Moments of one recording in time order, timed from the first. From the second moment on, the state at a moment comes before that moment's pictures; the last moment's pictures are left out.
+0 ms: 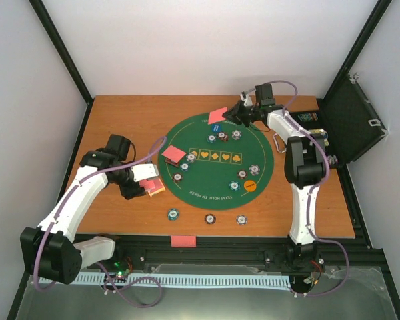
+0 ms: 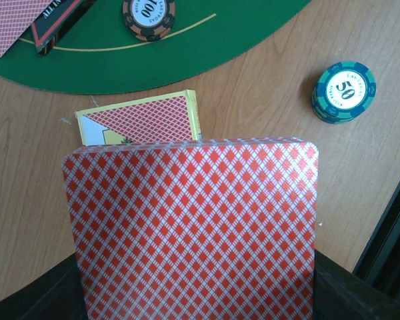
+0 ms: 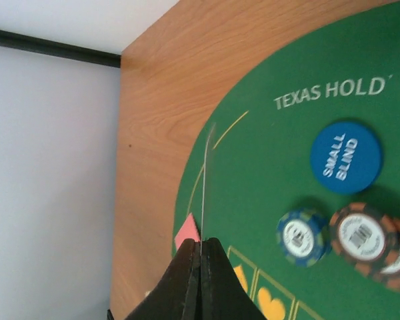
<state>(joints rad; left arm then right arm) -0.21 1.16 0.98 -1.11 0.21 0.96 0.20 2.16 1.75 -0.32 -0.82 0.69</state>
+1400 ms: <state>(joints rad) -0.21 1.17 1.00 -1.12 0.23 0.92 0.43 1.71 1.40 -0.44 -0.57 0.63</state>
